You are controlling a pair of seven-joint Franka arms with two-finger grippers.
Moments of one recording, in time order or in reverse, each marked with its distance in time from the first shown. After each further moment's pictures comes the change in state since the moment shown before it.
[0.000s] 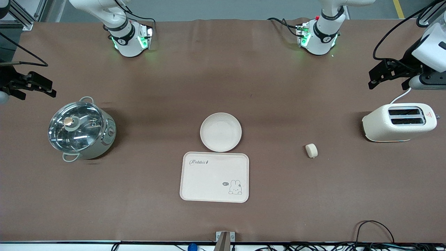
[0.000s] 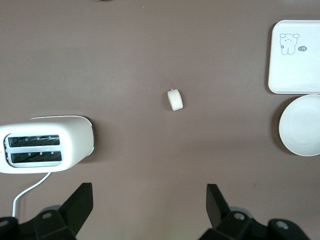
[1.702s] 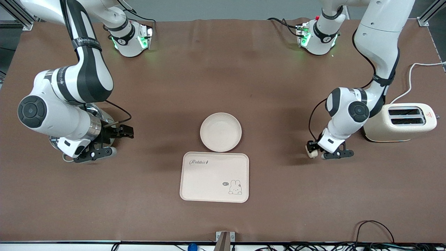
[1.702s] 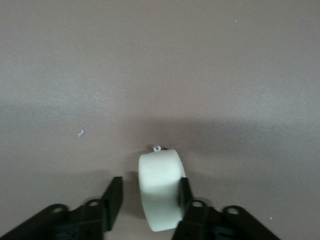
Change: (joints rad) left arm 0.003 0.524 -0.050 -0.554 -0.051 1.188 -0.134; right arm 0.180 0.365 0.012 -0.009 0.175 0.298 0.004
